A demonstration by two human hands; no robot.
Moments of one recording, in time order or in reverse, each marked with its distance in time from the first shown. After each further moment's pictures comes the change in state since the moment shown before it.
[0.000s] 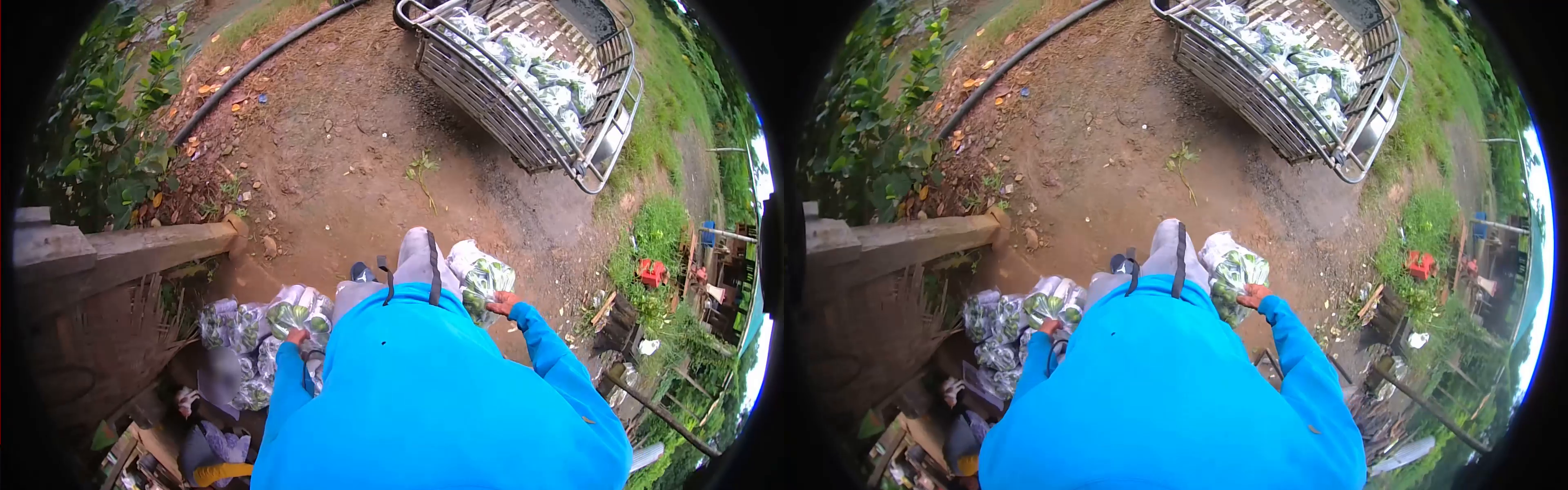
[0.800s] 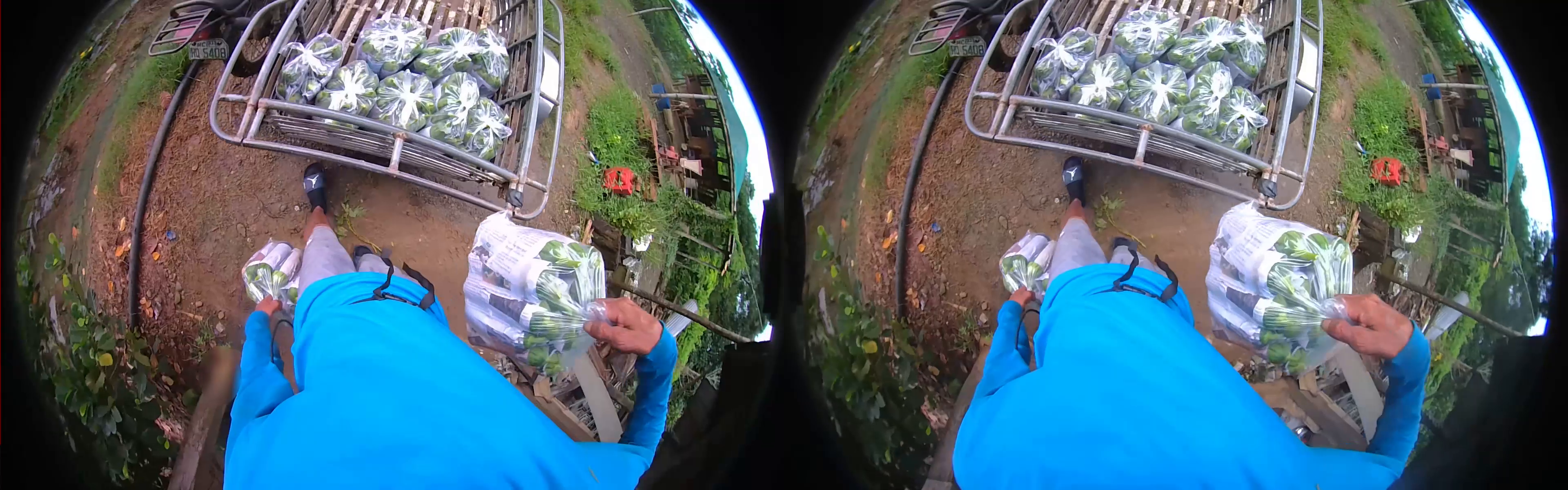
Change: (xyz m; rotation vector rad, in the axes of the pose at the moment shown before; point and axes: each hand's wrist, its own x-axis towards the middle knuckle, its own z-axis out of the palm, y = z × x) left_hand 0.375 0.475 -0.171 0.496 -0.267 0.071; right_hand -0.122 -0.440 -0.441 0.037 0.116 0.254
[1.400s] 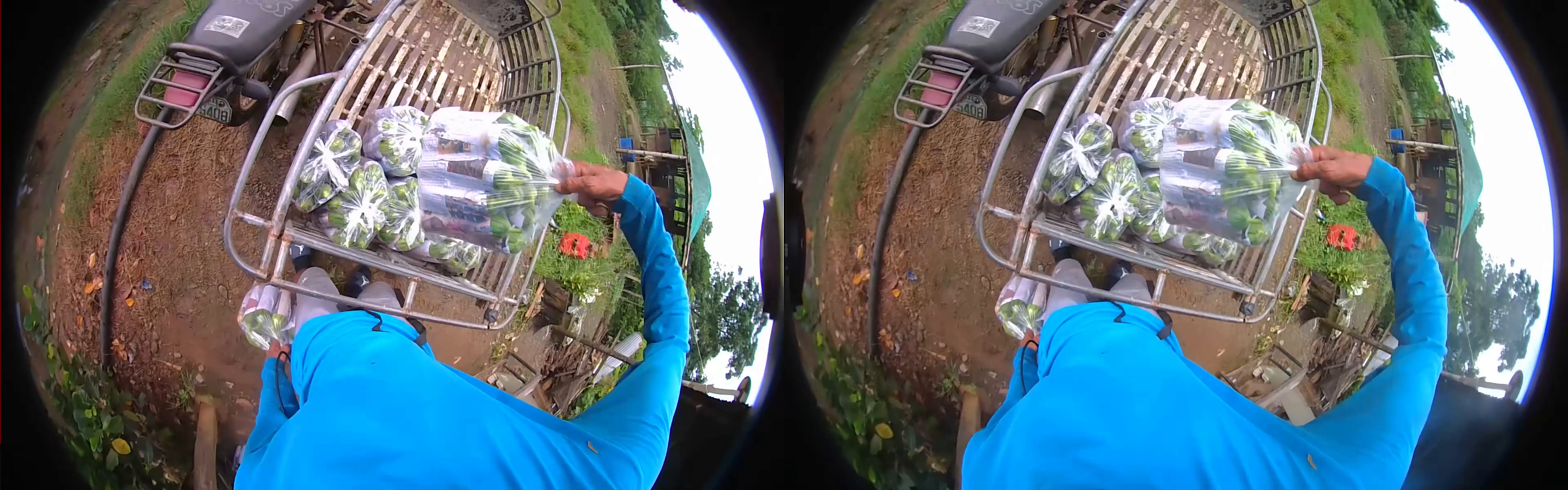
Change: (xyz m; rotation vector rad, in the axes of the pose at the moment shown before) left_hand 0.091 0.106 -0.066 -0.415 0.222 -0.020; right_hand 0.327 -0.251 -0.340 0.010 -0.042 0.288
